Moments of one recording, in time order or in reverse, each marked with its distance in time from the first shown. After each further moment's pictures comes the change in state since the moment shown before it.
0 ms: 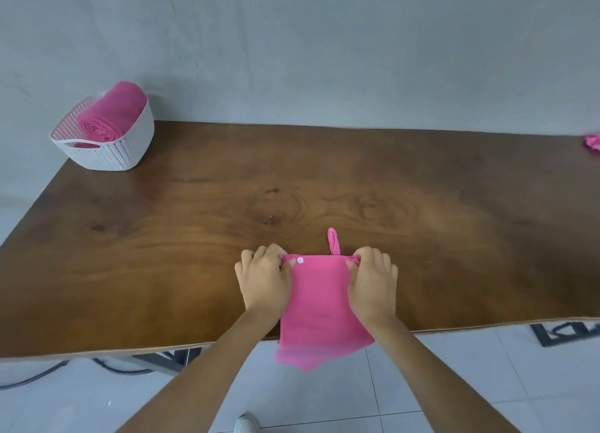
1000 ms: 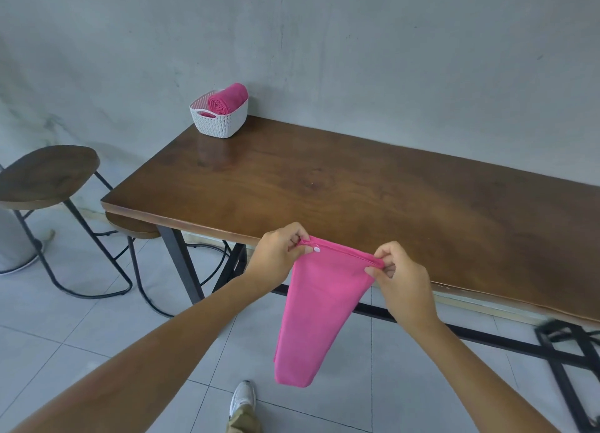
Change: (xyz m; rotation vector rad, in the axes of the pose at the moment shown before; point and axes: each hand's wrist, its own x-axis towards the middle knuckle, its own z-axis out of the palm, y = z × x) left_hand -0.171 0.023 -0.110 -0.415 -0.071 0.168; right_hand -0.131 0.018 -0.165 0.438 -0.275 -0.188
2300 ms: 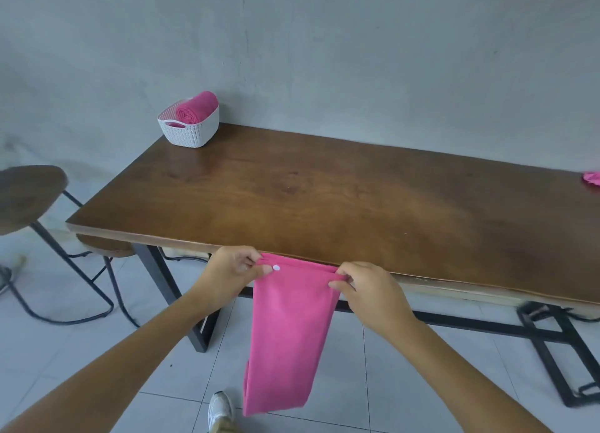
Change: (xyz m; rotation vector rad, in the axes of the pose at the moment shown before) left_hand -0.020 -0.006 -0.035 -0.122 -0.158 -0.118; right_hand -0.006 -0.007 0.000 -0.329 -0.201 -0.158
